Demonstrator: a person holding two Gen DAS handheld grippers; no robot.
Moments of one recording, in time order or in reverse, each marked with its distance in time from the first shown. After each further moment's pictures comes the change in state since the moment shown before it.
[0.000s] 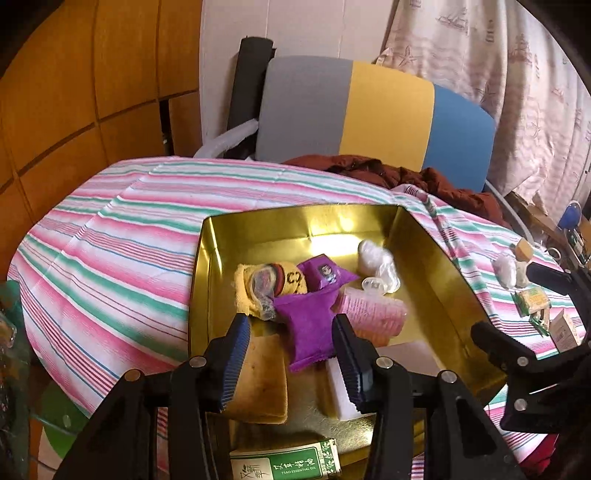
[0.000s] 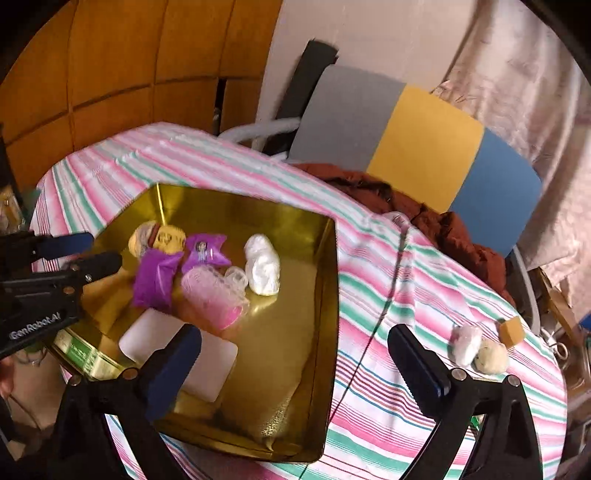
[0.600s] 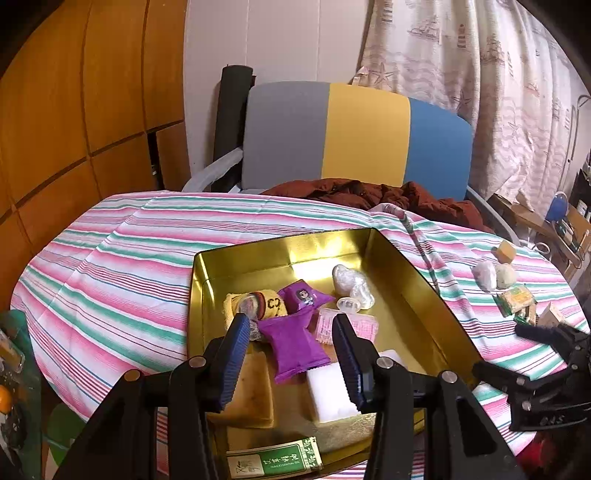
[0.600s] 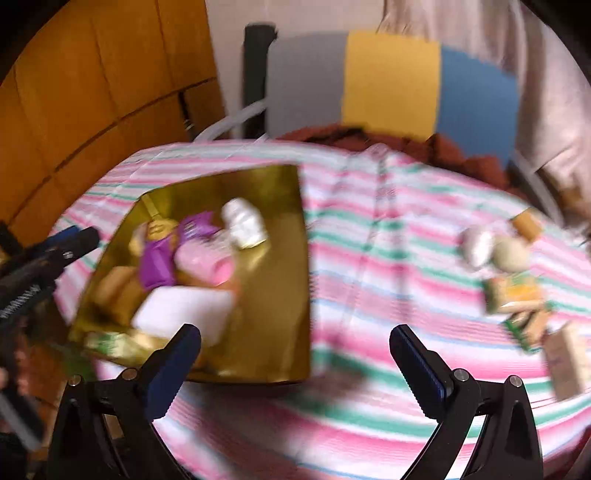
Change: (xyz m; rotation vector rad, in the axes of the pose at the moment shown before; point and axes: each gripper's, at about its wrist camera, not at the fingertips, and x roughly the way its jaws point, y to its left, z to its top) left arm -0.034 -0.014 0.007 0.068 -0.087 -0.027; right arm -0.018 -0.042 -0.052 0.283 0.063 0.059
